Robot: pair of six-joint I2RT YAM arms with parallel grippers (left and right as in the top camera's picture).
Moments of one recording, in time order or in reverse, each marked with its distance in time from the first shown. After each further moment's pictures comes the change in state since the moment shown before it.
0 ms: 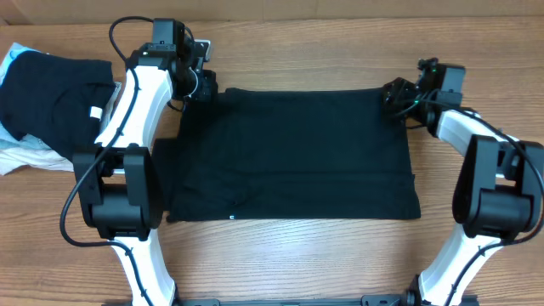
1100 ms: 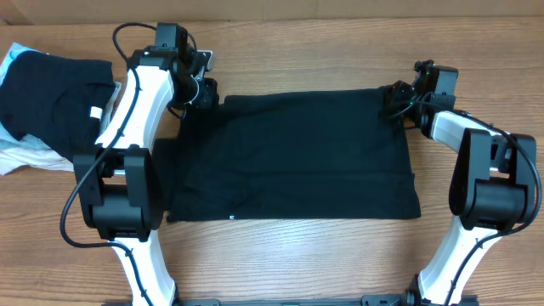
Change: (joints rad) left arm -0.003 -0.004 0.000 -0.111 0.000 0.000; right arm 0.001 0.054 0.000 0.079 0.040 0.008
